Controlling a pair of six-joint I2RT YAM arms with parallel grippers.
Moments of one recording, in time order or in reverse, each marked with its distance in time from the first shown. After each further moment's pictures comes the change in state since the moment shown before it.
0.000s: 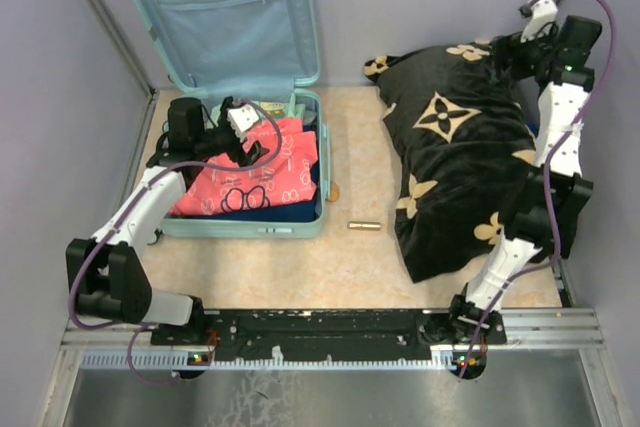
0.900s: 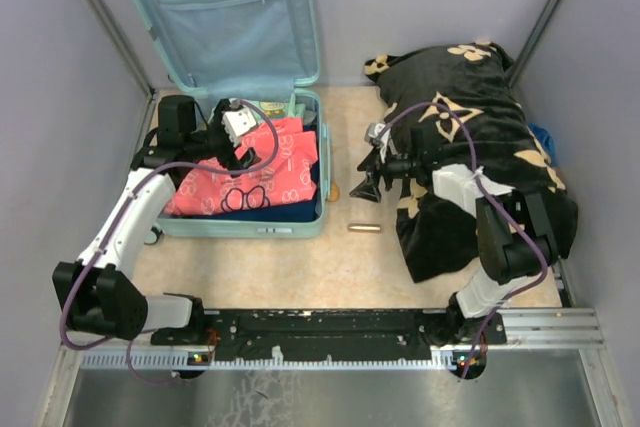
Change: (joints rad) left arm 0.000 -0.086 0.101 -0.318 -0.026 0.110; right arm 0.601 -0.385 -1.170 0.538 -0.518 -0.101
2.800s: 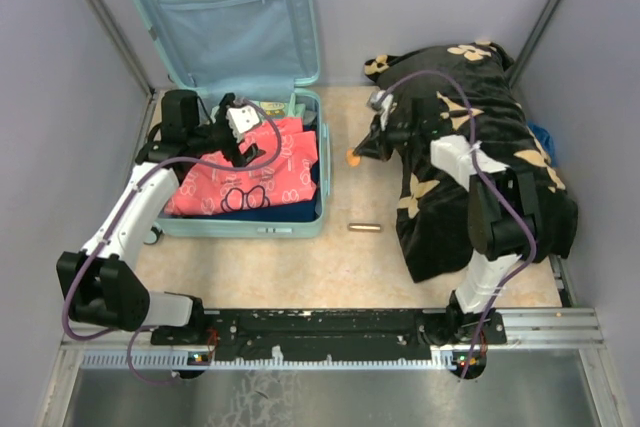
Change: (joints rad) left arm -0.007 0.047 0.023 0.048 0.039 0.042; right arm 0.019 0.179 0.261 -0.071 0.054 0.054
